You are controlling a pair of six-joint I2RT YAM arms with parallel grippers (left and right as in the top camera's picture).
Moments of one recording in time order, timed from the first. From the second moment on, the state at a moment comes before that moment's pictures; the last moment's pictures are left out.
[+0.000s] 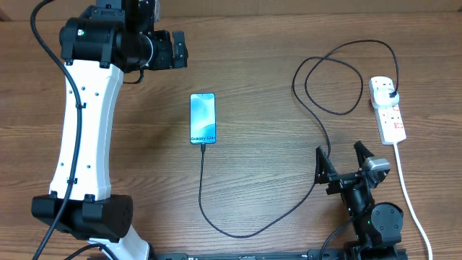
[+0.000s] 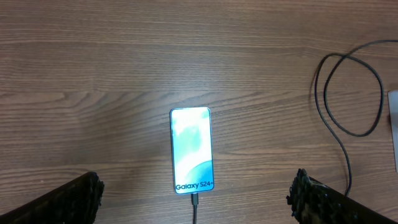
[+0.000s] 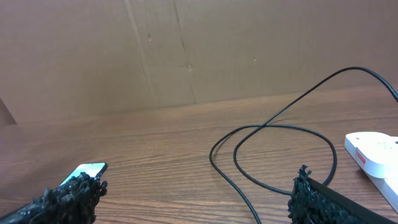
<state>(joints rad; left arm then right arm) -0.12 1.83 2.12 -1.32 0.17 -0.21 0.11 0.01 0.02 -0.03 -0.09 0.20</state>
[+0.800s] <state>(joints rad) -0.12 1.49 1.79 -1.09 0.06 -0.21 0.11 0.01 0.02 -0.03 -0.09 0.20</state>
